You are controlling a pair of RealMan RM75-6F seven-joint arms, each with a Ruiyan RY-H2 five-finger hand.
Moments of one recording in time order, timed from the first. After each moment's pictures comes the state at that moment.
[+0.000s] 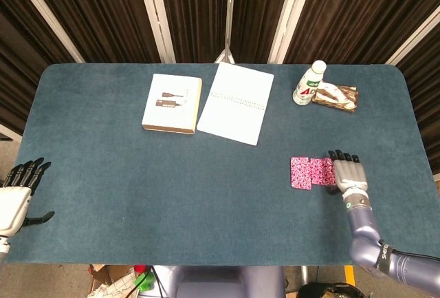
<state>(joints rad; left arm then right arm) -0.13 -1.07 -0.01 -1.66 1.46 1.38 0.07 0.67 -1.33 0.11 -1.58 -0.45 0.98 -0.63</state>
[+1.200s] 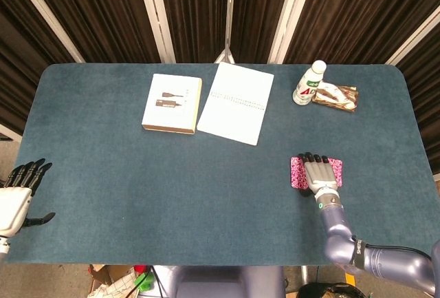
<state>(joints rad) -0.13 -1.07 0.00 -1.66 1.47 1.36 0.05 0.77 -1.44 0.11 -1.59 -0.37 1.00 -0.70</state>
